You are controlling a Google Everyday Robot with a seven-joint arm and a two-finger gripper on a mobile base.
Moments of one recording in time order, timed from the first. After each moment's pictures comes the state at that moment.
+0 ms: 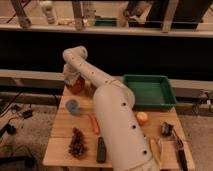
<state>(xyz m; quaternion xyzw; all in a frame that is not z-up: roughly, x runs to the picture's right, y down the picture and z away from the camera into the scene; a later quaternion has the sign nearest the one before) -0.237 -0.072 0.943 -0.13 -0.26 -0.35 0.89</state>
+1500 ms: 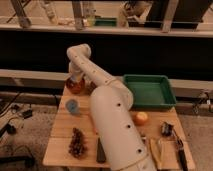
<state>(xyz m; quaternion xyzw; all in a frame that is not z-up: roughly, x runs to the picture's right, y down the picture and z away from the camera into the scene) -0.217 -0.093 0.972 -0.14 -0.22 -0.34 0.90</state>
